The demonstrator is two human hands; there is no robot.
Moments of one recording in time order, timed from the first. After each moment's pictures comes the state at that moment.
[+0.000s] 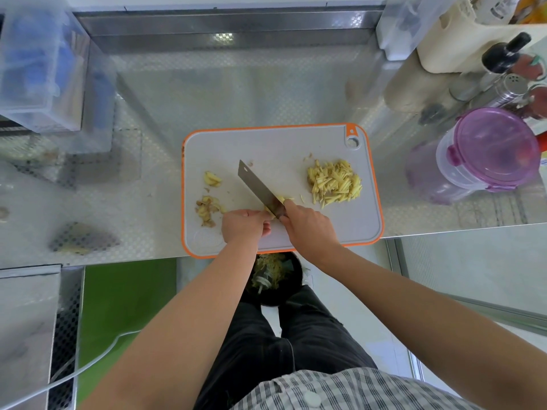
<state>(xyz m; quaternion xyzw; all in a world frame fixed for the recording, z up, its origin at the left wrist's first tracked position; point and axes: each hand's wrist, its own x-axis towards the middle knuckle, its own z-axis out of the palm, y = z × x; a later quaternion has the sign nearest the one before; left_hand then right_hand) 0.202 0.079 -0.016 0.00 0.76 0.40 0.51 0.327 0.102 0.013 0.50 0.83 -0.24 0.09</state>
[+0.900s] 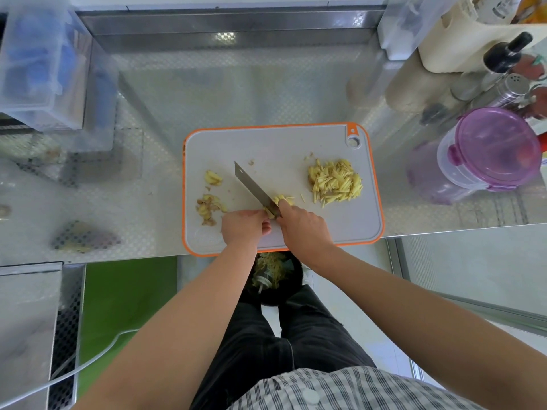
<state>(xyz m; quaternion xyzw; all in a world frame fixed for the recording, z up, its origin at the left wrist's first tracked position) 0.199 0.076 -0.027 -0.02 0.73 0.43 0.53 0.316 0.097 0.009 0.50 0.83 -0.22 0.11</state>
